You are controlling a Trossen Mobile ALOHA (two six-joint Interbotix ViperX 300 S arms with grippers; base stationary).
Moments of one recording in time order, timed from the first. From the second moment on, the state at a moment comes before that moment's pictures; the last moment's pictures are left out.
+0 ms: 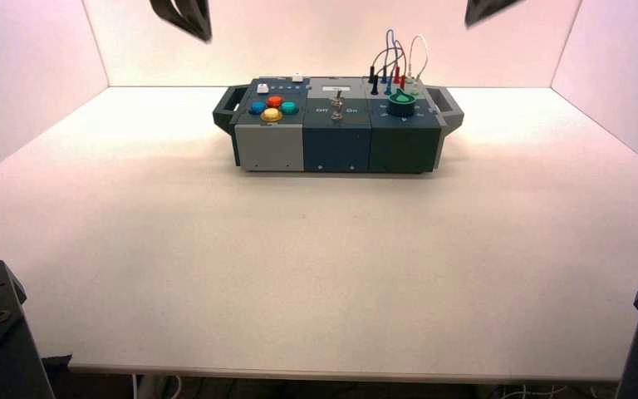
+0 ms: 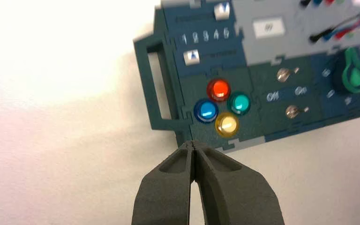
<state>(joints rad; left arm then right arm) -0.24 -0.10 0.56 -0.27 0.57 0.14 0.19 -0.22 0.60 0.17 0.54 -0.27</state>
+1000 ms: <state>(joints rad) -0.13 -0.30 0.77 -0.27 0.49 0.16 0.19 -0.52 0.85 0.22 0.34 -0.26</state>
